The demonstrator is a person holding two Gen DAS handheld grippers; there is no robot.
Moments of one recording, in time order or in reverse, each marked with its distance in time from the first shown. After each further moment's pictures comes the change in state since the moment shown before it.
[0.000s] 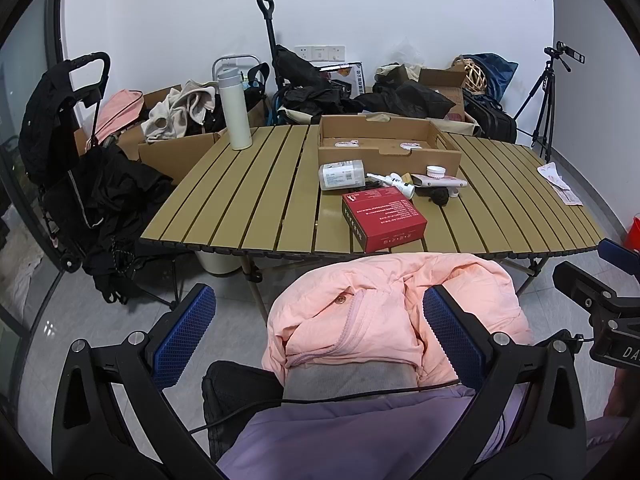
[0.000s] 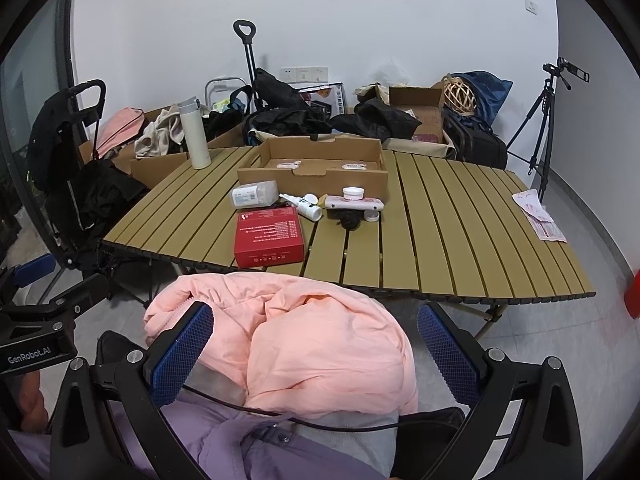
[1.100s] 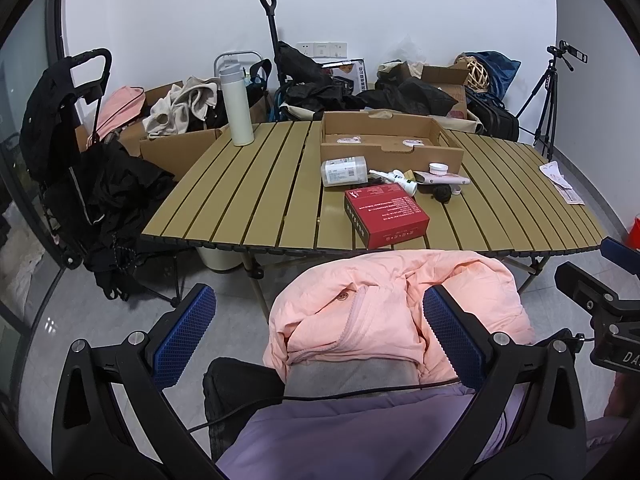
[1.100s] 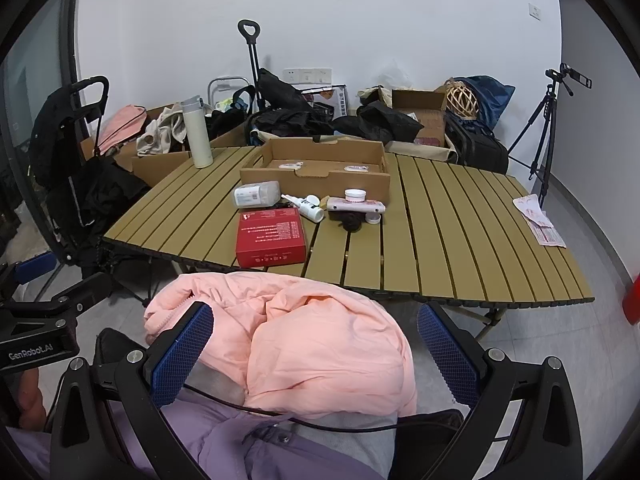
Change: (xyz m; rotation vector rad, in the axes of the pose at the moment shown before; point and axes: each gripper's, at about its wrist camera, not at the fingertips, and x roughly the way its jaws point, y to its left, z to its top) left arm 0.001 0.002 -0.001 -0.008 0.016 0.003; right arm 0.000 0.002 0.000 -0.018 -0.002 -0.001
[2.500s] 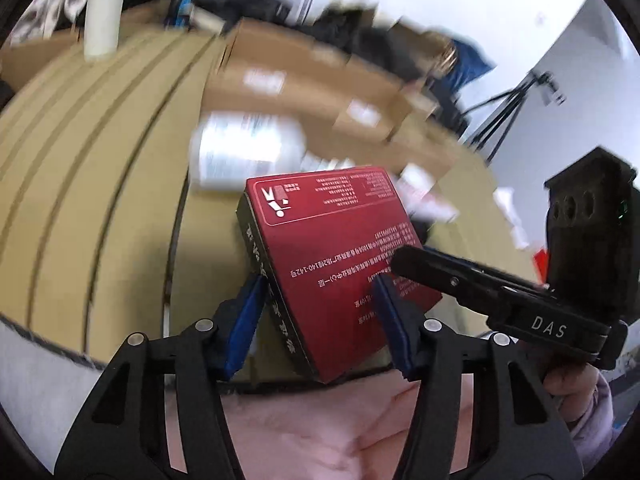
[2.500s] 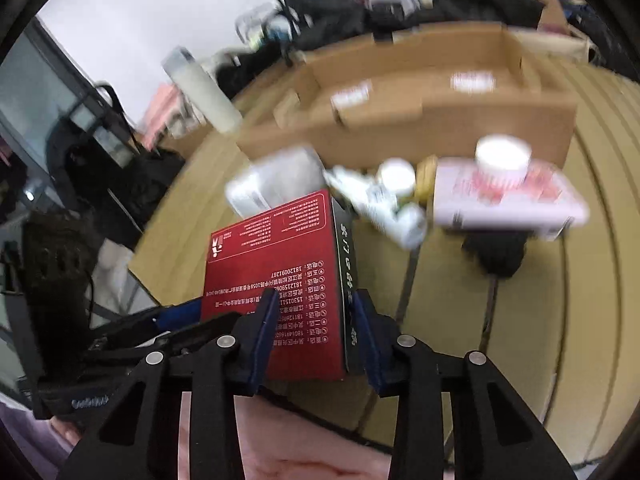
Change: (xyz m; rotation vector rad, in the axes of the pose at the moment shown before) left arm 0.254 0.002 0.093 -0.170 0.221 -0.499; right arm 0.289 -0.027 0.095 0.156 0.277 0.489
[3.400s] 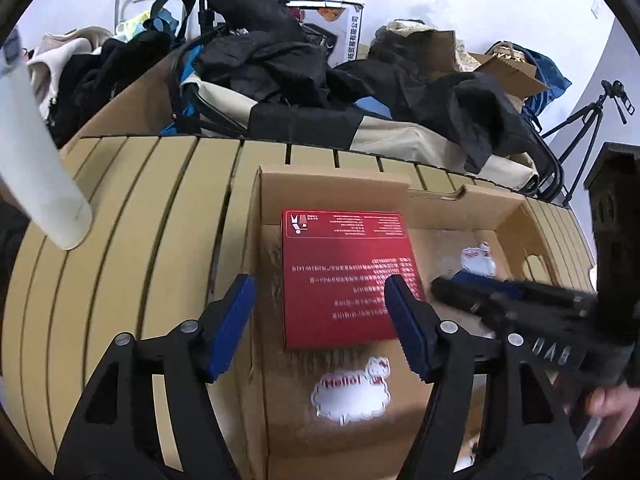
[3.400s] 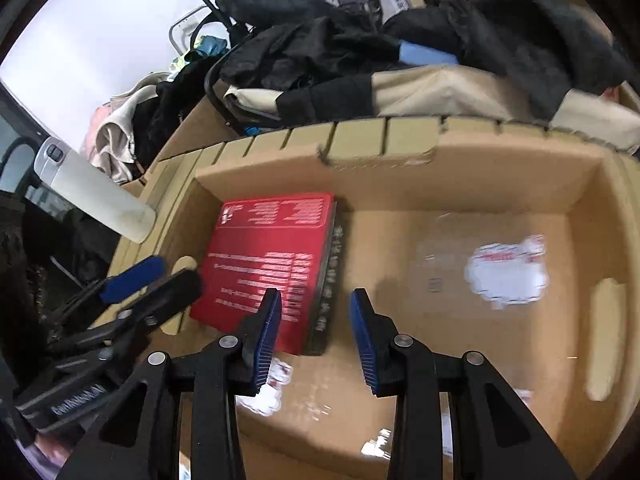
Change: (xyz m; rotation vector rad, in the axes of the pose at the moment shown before) left arm 0.122 0.056 0.229 0.076 0.011 0.263; right arm 0.137 -0.054 0.227 0.041 0.093 -0.165
